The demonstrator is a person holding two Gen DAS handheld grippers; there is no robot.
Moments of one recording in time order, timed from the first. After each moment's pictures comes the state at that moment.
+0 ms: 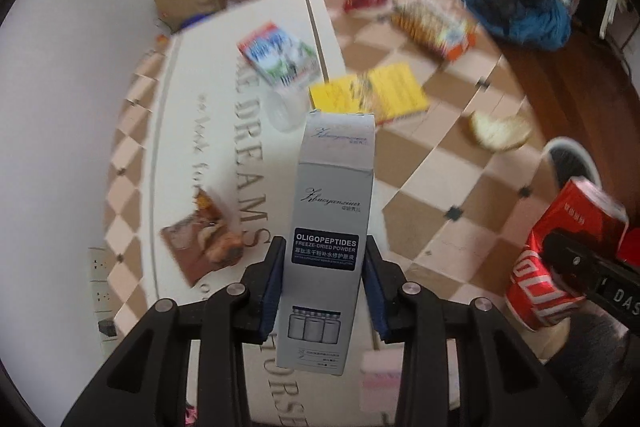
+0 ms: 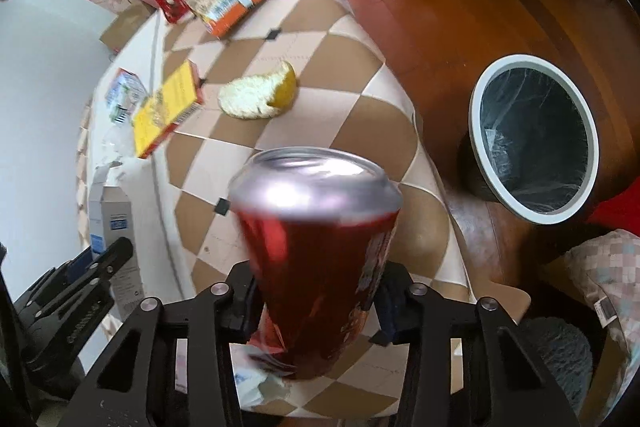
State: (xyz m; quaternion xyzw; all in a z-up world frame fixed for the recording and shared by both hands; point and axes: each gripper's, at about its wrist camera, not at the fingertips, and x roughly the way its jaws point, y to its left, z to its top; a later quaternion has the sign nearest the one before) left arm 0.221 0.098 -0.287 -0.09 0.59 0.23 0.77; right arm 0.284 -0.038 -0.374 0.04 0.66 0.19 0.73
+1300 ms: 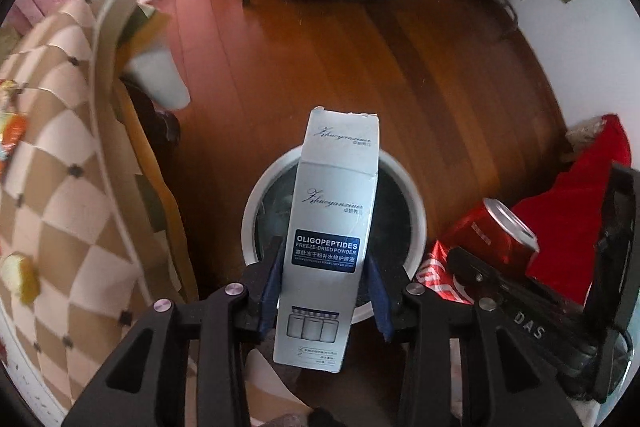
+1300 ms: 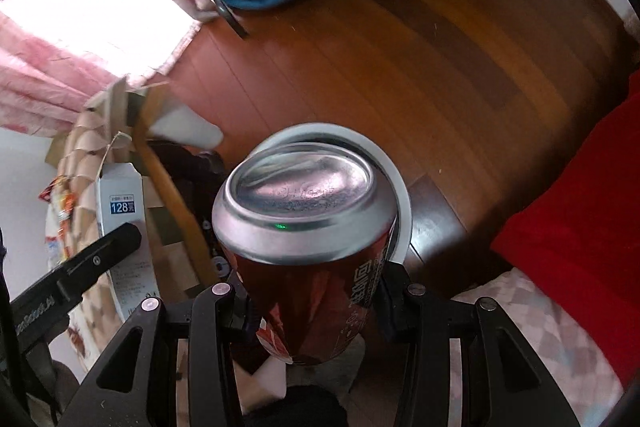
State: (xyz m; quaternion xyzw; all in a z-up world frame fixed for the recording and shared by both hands) left arm 0.466 -0.162 -0.346 -0.15 0.64 -0.02 0.75; right arm 0.438 -0.364 -0.394 0.13 0.65 0.06 0.75
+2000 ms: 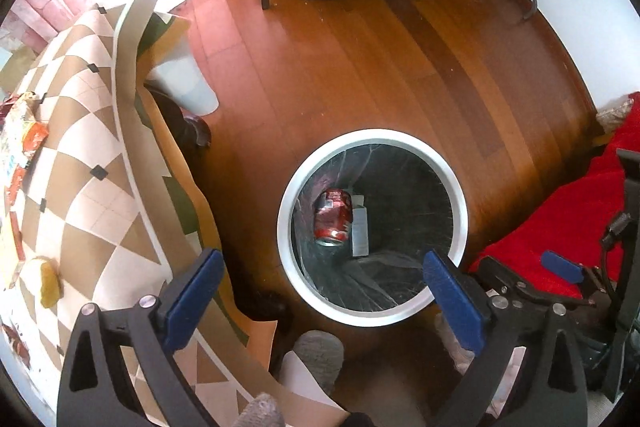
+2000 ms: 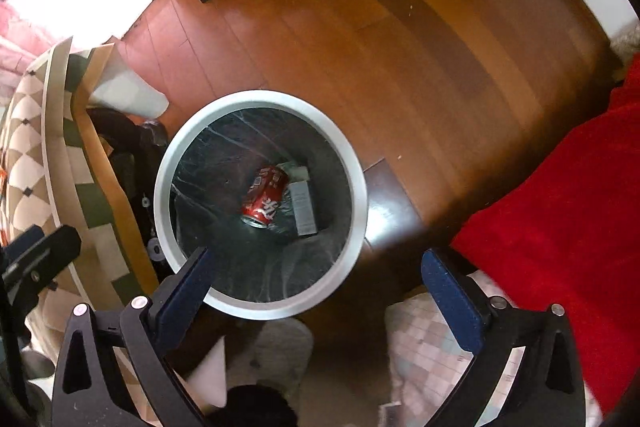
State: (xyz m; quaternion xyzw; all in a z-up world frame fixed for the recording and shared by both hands) left arm 0.459 -0.167 -0.344 -0.09 0.64 0.02 0.76; right arm 0.441 -0.353 -0.437 0.03 0.68 0.02 0.74
